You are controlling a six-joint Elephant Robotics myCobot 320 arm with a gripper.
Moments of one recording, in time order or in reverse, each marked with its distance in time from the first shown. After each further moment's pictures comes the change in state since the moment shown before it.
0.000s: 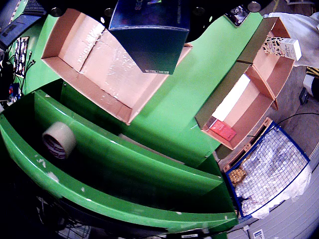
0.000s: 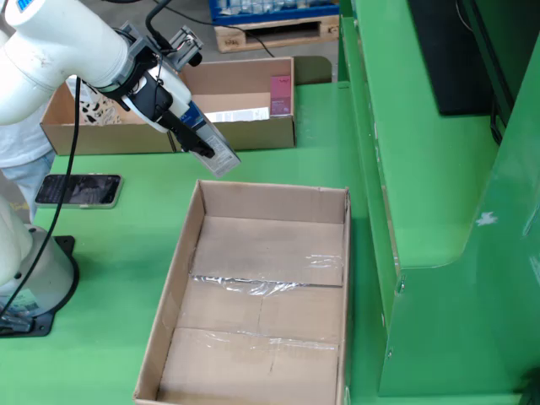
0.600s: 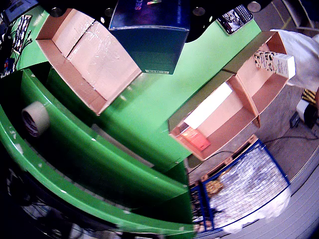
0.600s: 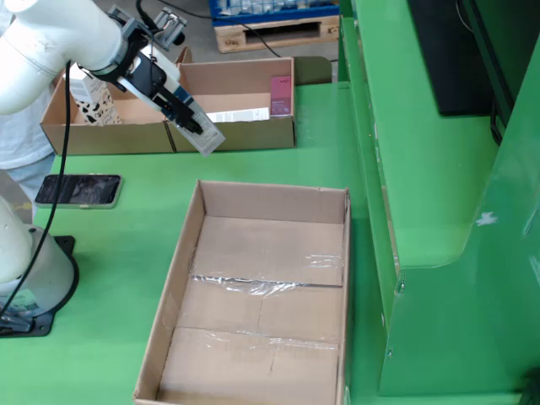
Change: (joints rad) arm 0.160 0.072 -0.092 0.014 0.021 -0.032
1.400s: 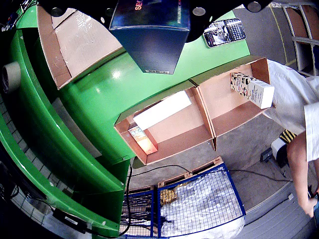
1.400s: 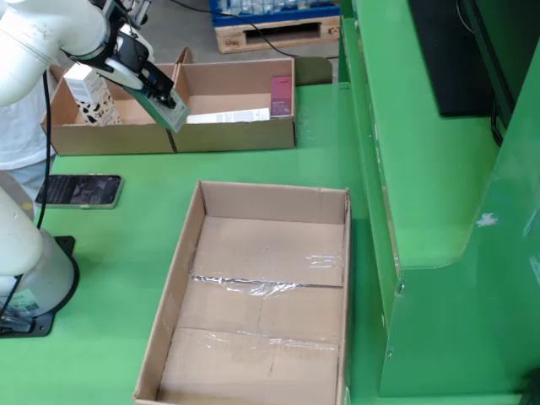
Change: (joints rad) arm 0.201 0.123 -0.147 0.011 0.075 -0.121
